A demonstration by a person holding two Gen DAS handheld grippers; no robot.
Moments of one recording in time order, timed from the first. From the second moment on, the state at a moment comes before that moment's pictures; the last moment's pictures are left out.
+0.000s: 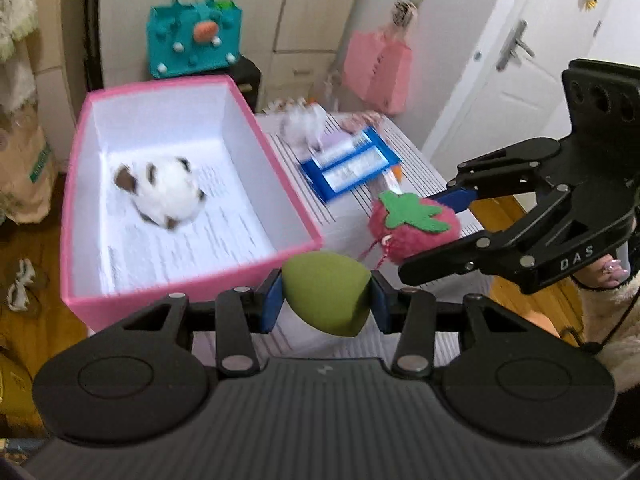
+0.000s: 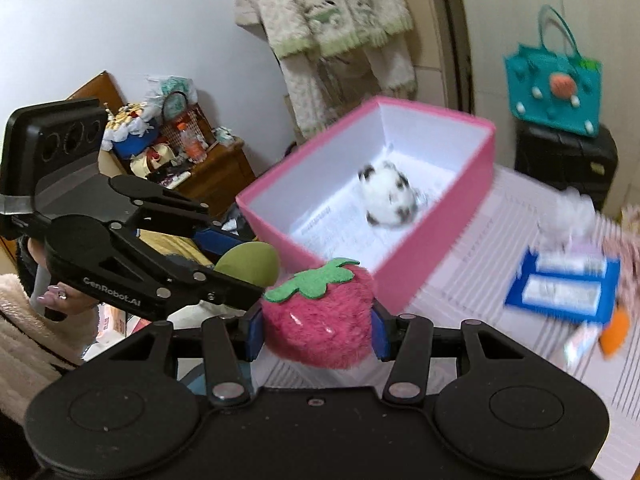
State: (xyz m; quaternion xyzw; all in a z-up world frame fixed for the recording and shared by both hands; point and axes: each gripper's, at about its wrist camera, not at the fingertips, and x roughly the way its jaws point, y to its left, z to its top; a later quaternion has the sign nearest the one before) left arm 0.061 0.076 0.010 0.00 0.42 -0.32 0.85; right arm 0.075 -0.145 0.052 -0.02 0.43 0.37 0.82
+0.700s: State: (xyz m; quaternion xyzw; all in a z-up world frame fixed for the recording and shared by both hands) left arm 0.257 0.119 -0.001 -0.09 0.43 -0.19 0.88; right arm 0.247 -0.064 0.021 -0.18 0.36 0.37 0.84
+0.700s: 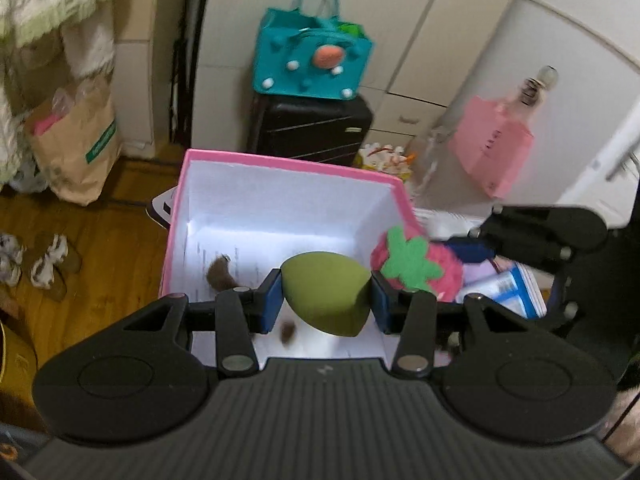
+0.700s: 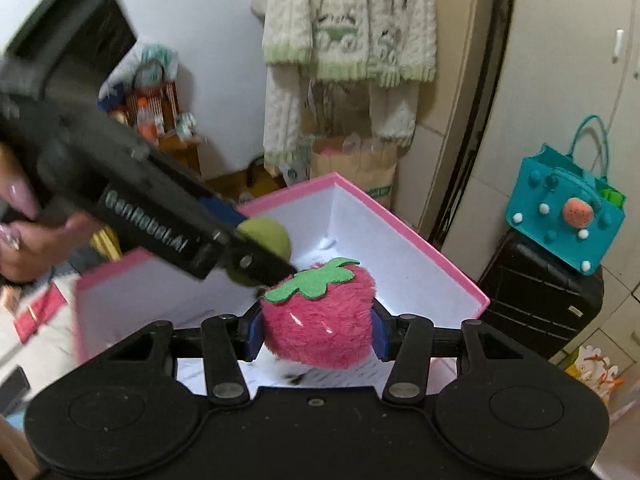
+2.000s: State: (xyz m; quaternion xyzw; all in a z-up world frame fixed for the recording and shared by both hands) left arm 0.293 0.107 -0.025 -0.04 0.47 -0.17 0.87; right arm 0.265 -0.073 0.010 -0.19 0.39 0.31 0.85
